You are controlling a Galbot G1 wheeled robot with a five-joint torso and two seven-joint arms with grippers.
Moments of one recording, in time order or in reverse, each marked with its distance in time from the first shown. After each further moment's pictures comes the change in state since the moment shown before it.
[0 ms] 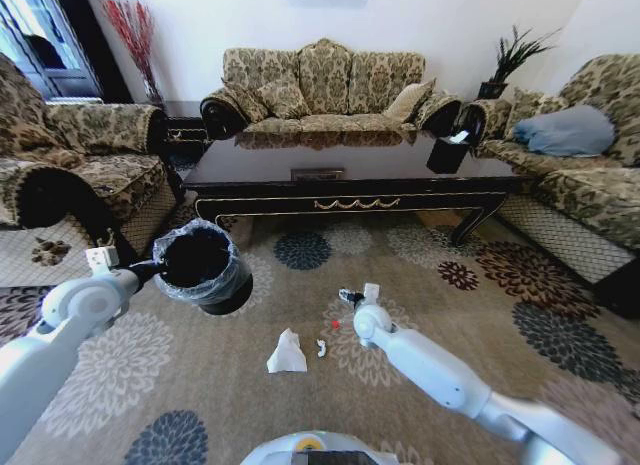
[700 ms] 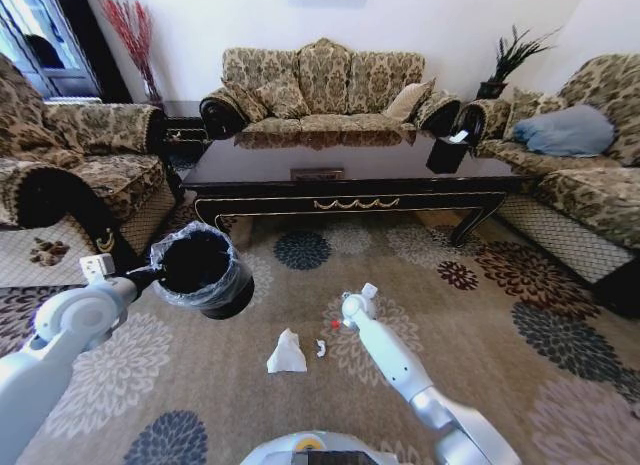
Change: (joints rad) left arm 0.036 -0.028 -0.025 -0.046 -0.011 0.003 -0.041; right arm -0.030 0.284 0.397 -0.377 -0.137 0.061 -0.101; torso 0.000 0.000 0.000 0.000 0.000
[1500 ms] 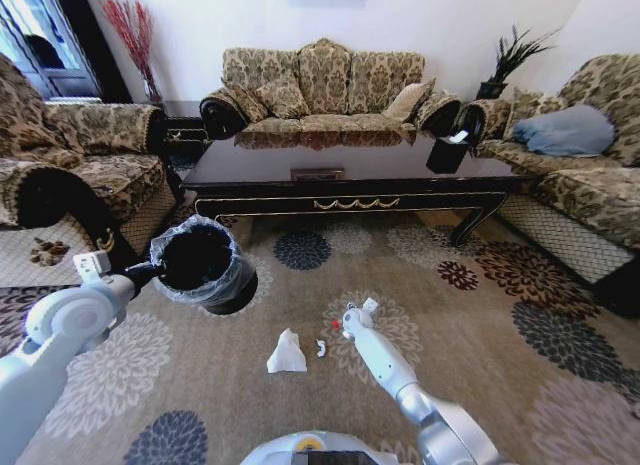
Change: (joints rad) left arm 0.024 -0.008 -0.054 -0.075 -0.024 0.002 0.001; right arm 0.045 0.072 0.020 -0.331 -0.141 0.175 -0.199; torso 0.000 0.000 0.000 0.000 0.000
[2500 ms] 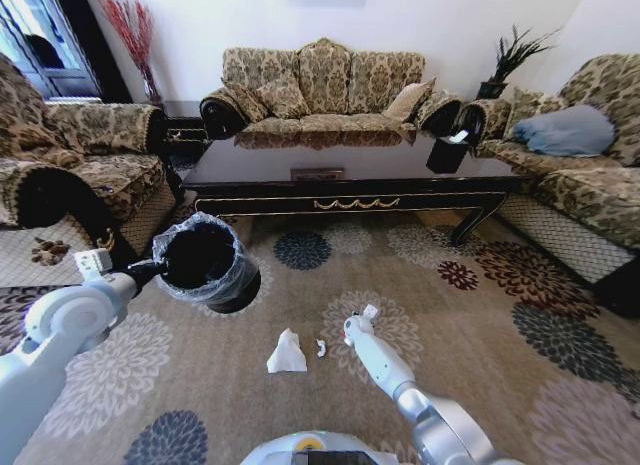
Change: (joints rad) left arm 0.009 0.007 0.004 -0.006 0.001 0.000 0.000; right arm -0.012 -0.005 -0.018 -0.032 -0.036 0.017 -0.043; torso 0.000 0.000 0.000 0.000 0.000
